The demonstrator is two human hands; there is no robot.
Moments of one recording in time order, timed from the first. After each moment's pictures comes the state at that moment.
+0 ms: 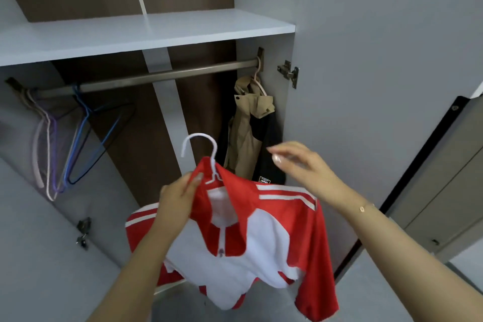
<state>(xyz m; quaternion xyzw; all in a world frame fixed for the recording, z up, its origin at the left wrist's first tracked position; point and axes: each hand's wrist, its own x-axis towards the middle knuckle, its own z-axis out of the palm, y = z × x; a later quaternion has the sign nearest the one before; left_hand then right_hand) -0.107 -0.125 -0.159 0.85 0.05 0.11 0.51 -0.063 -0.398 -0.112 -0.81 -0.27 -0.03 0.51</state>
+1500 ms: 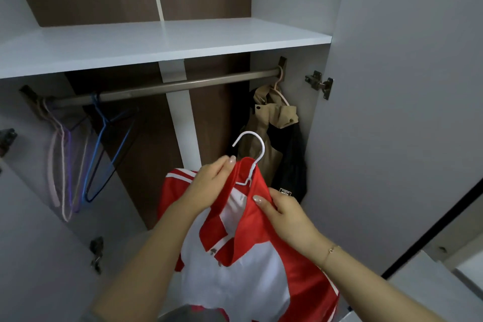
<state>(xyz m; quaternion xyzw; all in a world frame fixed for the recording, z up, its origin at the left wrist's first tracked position) -0.025 -0.059 -0.146 0.86 -0.10 0.03 0.49 -0.077 -0.254 -0.162 -0.86 -0.16 -0.02 0.48</state>
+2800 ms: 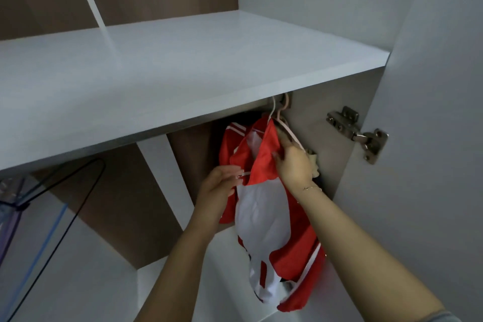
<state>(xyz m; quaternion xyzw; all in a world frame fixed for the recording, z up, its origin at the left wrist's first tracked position) 0.224 -0.122 -0.147 0.69 0.08 0.00 0.72 0.318 -0.294 -0.168 -0.95 0.04 -0.13 0.29</state>
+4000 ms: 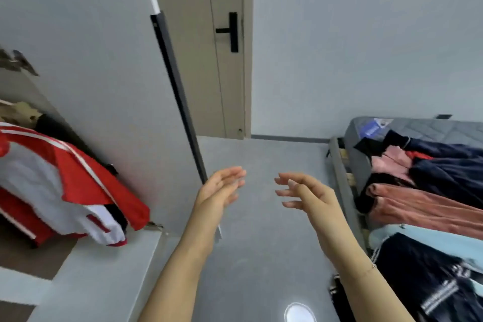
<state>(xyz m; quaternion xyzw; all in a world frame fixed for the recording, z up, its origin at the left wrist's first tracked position) -0.274 -0.311 -0.168 0.61 -0.27 -0.39 0.63 -0.436 -0.405 -0.177 -0.58 0.38 -0.34 0.64</state>
